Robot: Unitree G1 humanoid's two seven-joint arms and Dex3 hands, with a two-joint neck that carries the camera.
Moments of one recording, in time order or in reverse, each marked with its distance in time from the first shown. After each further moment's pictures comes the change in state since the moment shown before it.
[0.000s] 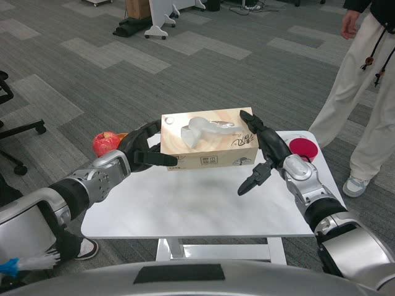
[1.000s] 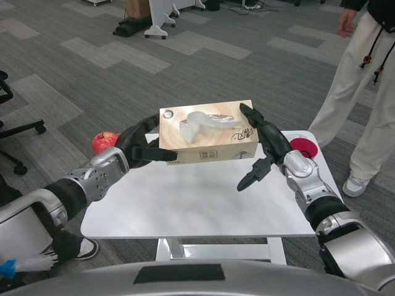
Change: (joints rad) left arm 0.017 0.019 0.054 -0.053 0.016 -0.011 0.002; right arm 0.008 -0.009 -0.003 -0.064 0.003 0.000 -0.010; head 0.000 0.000
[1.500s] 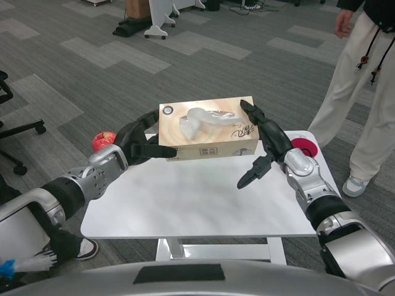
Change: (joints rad) left arm 0.004 0.012 0.024 -0.034 0.013 -0.001 0.000; right arm 0.002 -0.005 -0.007 -0.021 0.002 0.000 -0.003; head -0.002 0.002
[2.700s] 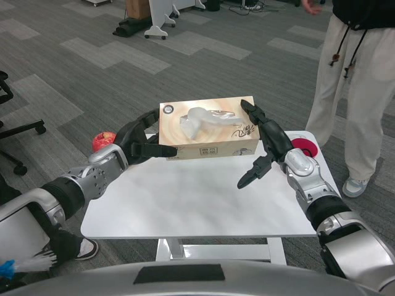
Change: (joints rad) left arm 0.001 0.001 0.009 -0.009 0.006 0.000 0.000; right arm 0.000 -0.001 -0.001 -0.001 0.004 0.000 0.000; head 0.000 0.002
